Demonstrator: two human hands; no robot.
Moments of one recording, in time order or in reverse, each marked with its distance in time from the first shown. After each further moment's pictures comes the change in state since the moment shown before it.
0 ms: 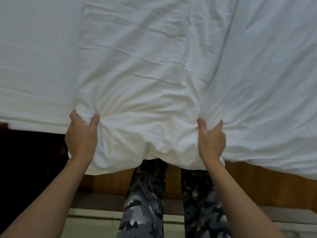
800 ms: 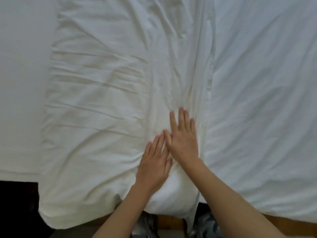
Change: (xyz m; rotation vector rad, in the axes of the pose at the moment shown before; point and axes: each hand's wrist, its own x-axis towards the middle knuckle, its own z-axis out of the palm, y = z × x) left_hand -0.095 0.190 0.139 0.286 -0.375 0.912; right_hand 0.127 -0.057 0.003 -0.476 -0.181 -0.730
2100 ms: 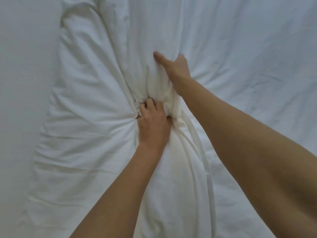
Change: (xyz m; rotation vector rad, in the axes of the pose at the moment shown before) left_hand 0.317 -0.080 -0.149 0.074 0.345 -0.453; right_hand 0.400 -0.059 -0.166 1.105 0.039 0.322
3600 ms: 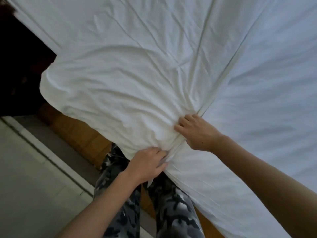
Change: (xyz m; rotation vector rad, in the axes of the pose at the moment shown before) left_hand -0.506 -0.003 0.023 -0.464 -0.294 0.006; right_hand -0.361 0.231 -0.136 -1.532 -1.108 -1.358
